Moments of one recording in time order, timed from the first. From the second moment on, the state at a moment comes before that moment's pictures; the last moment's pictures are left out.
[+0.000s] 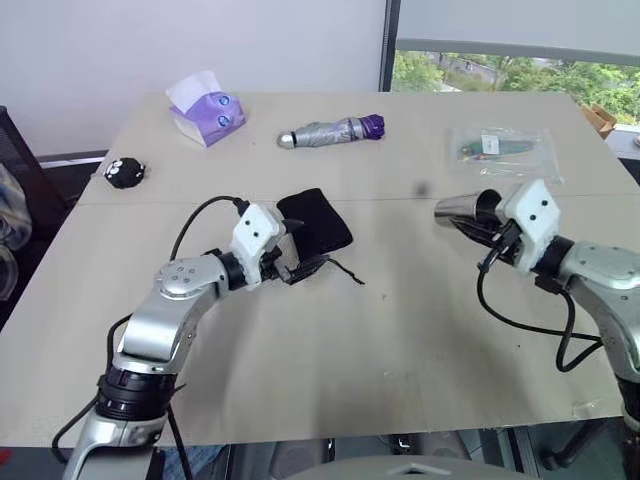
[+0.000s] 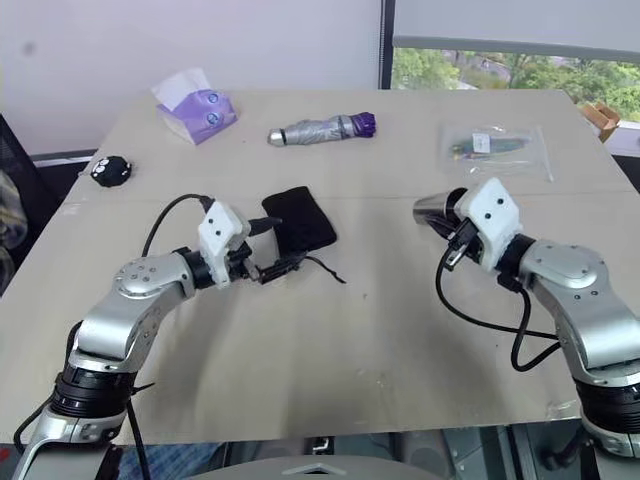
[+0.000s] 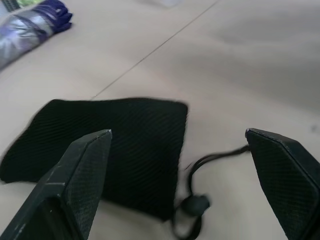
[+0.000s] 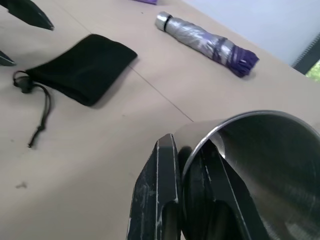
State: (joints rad) left arm -0.26 0.64 -0.02 -0.21 -0.27 0.37 -0.77; right arm -0.25 -0.67 -0.07 -0.52 0.34 0.63 0.65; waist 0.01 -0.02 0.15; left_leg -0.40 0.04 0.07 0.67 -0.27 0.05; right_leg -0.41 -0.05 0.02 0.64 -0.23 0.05
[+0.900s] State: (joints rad) left arm -0.36 0.52 -0.05 0.19 -0.14 0.06 -0.77; right arm -0.12 -0.56 0.00 -0.74 0.49 0.72 0.53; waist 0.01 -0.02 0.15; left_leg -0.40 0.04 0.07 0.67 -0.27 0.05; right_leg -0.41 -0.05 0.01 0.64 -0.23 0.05
